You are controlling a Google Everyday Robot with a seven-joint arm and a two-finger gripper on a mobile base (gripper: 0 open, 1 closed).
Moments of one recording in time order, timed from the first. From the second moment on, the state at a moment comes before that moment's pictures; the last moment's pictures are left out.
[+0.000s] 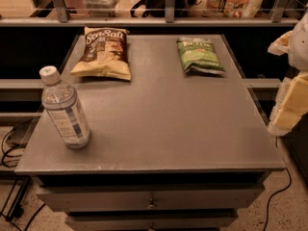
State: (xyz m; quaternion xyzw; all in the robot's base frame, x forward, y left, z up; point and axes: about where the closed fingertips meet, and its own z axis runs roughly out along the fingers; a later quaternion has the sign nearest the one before) arm 0.438 -0.217 0.976 -0.60 0.78 -0.03 0.16
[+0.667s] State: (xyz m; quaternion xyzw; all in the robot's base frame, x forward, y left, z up) arm 0.440 -0.216 0.976 -0.60 0.78 -0.03 0.16
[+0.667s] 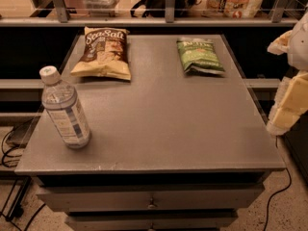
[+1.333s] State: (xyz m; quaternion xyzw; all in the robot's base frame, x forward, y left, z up) arm 0.493 -0.203 0.980 -0.59 0.77 0.00 0.26
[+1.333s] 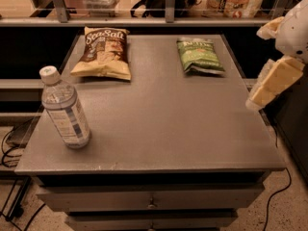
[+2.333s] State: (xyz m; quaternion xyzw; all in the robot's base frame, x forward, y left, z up) arm 0.535 -0.202 0.974 -0.57 0.77 0.03 0.29
